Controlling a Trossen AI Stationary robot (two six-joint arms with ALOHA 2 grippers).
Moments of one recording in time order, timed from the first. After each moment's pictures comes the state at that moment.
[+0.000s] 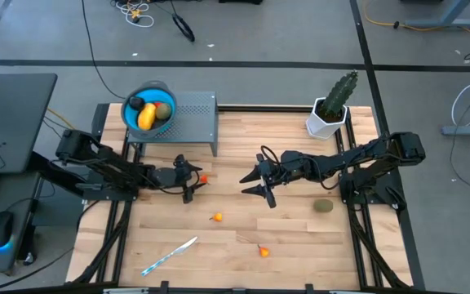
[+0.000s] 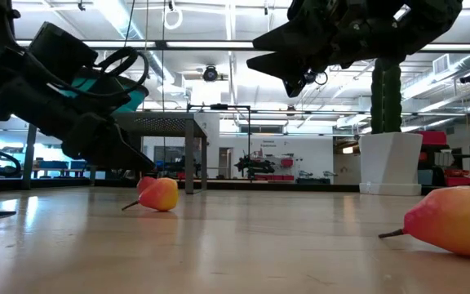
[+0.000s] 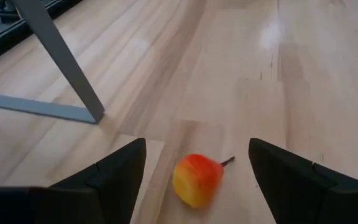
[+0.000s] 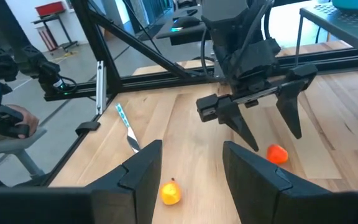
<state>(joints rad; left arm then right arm) -0.11 1.48 0.13 0.88 -0.40 -0.11 0.04 1.51 0.70 0.58 -0.20 0.17</state>
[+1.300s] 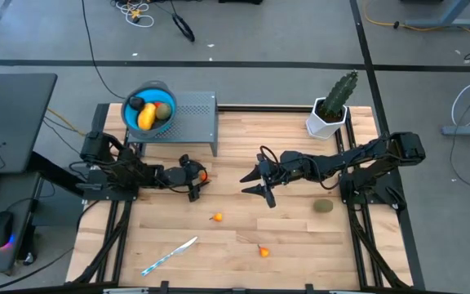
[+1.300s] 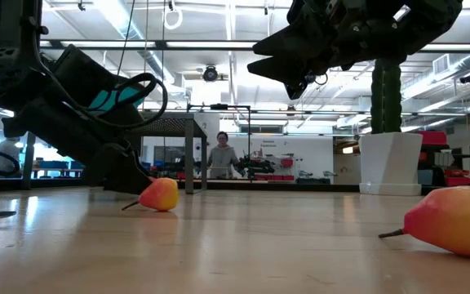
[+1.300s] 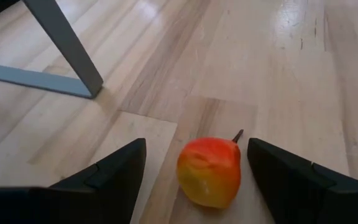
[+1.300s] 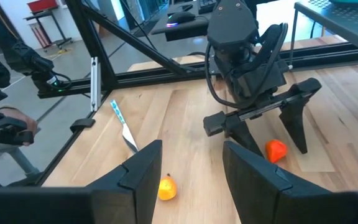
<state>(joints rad) -0.04 1.72 0.20 0.95 -0.38 -0.13 0.04 1.51 0.70 0.56 -0.18 0.17</state>
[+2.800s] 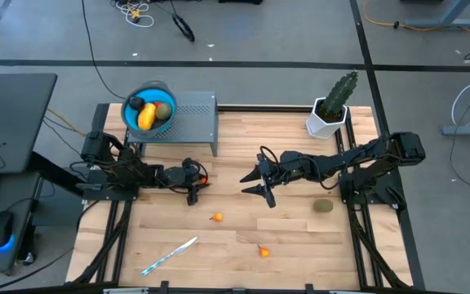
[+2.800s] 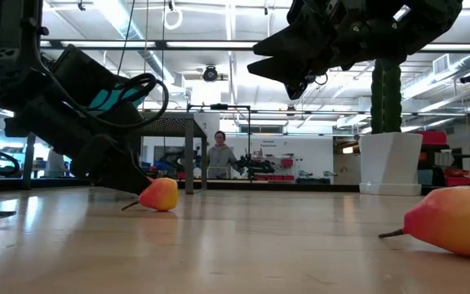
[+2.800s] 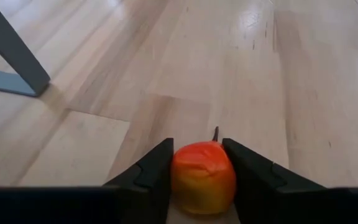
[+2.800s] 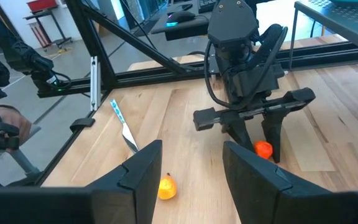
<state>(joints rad) -0.04 1.72 0.20 0.98 -0.23 -0.16 0.04 1.51 0.70 0.56 -0.18 0.17</state>
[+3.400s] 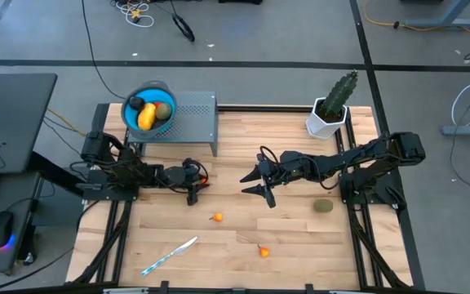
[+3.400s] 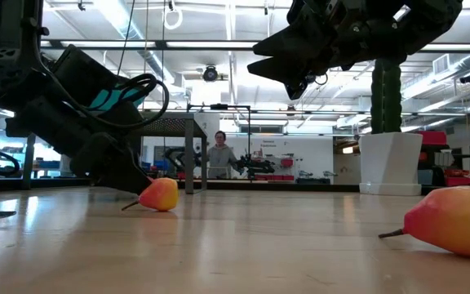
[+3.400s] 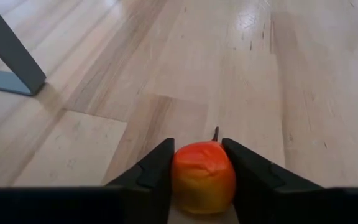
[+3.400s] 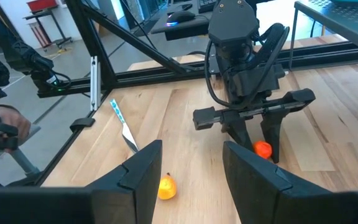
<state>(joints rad) -0.04 1.72 0.20 0.99 -0.21 -0.17 0.04 1.51 0.70 0.56 -0.18 0.17</state>
